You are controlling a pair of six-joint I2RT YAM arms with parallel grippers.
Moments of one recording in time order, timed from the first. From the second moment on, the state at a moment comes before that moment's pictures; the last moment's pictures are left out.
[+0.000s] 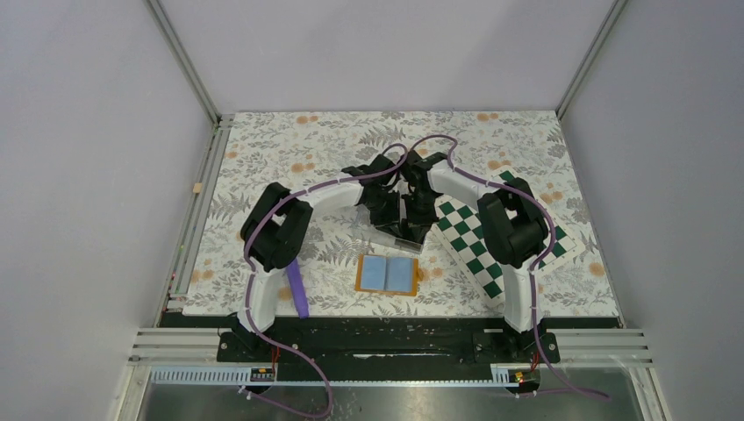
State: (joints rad) left arm -0.67 2.09 1.50 -0.57 0.36 -0.64; right arm 0.56 2.07 1.54 -1.00 -0.12 0.45
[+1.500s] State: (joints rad) left arm -0.74 2.03 1.50 -0.50 0.40 -0.62; right arm 0.46 1.98 1.41 -0.93 -0.24 0.50
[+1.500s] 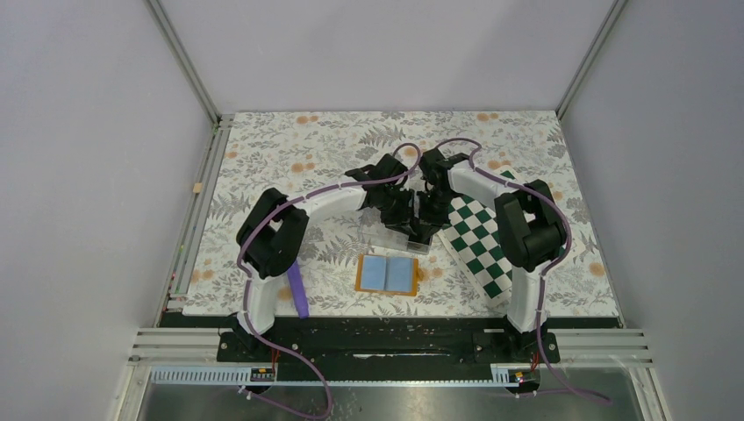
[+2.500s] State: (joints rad) left arm -0.74 2.06 1.51 -0.40 0.49 -0.68; right arm 0.40 1.77 1.45 -0.99 -0.20 0.47
